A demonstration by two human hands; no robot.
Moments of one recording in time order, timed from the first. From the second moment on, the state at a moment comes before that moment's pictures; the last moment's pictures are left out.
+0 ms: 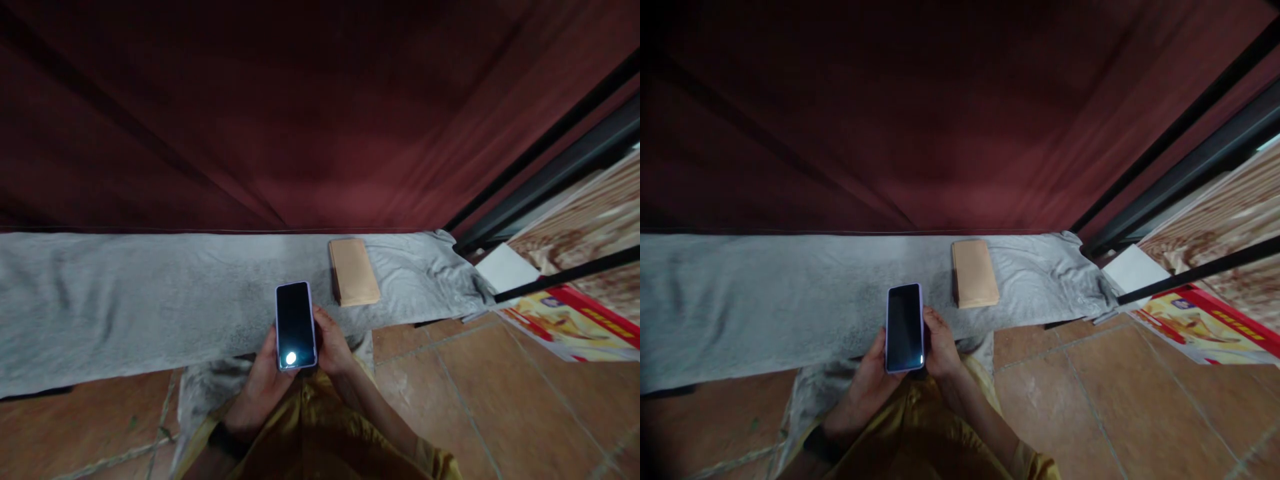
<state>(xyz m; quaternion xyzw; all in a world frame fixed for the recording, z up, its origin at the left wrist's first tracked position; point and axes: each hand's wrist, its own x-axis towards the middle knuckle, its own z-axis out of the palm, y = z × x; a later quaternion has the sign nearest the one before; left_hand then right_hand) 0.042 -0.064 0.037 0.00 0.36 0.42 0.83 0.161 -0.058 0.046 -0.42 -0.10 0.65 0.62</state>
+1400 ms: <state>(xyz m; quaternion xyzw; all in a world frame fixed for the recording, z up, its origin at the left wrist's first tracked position) 0.036 -0.047 0.020 0.04 0.30 0.45 0.84 0.150 -0.089 0.018 -0.49 -0.18 0.61 0.59</state>
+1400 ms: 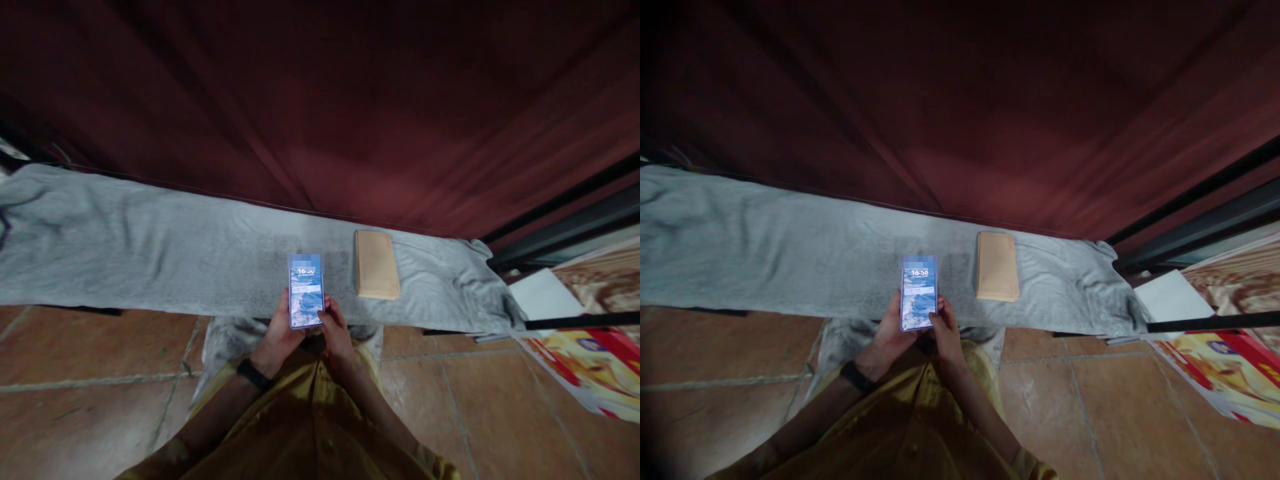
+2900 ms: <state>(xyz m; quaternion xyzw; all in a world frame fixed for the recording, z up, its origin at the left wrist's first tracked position) 0.042 -0.044 0.025 0.01 0.34 0.45 0.82 0.148 -0.091 0.030 -0.48 -0.23 0.62 0.57</state>
